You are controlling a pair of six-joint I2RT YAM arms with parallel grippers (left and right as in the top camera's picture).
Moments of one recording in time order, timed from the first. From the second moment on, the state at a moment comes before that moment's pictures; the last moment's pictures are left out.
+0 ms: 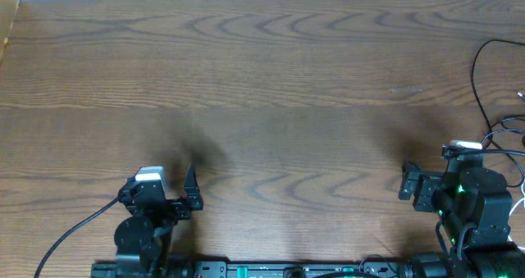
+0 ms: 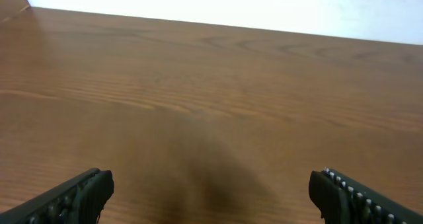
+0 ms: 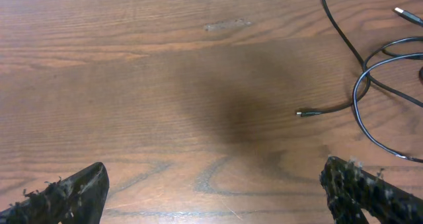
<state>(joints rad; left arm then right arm) -0.07 0.01 0.32 -0.63 -0.06 -0.11 0.09 0.52 0.74 -0.94 0.11 0.17</state>
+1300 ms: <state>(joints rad) -0.07 0.01 0.02 -0.11 -0.08 -0.11 0.09 0.52 0.74 -0.94 0.11 0.17</state>
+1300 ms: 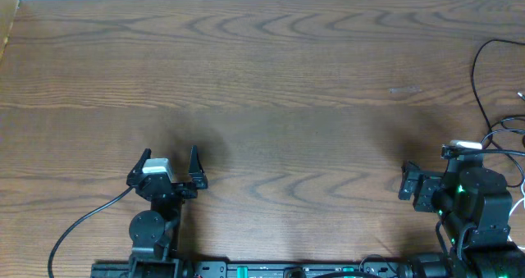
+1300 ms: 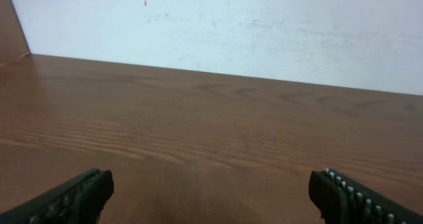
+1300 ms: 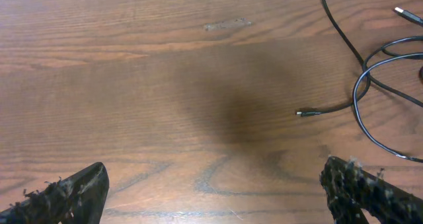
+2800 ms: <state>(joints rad) -0.07 0.01 0.02 -0.11 -0.08 0.04 0.09 0.52 0.74 -0.94 0.11 0.17</state>
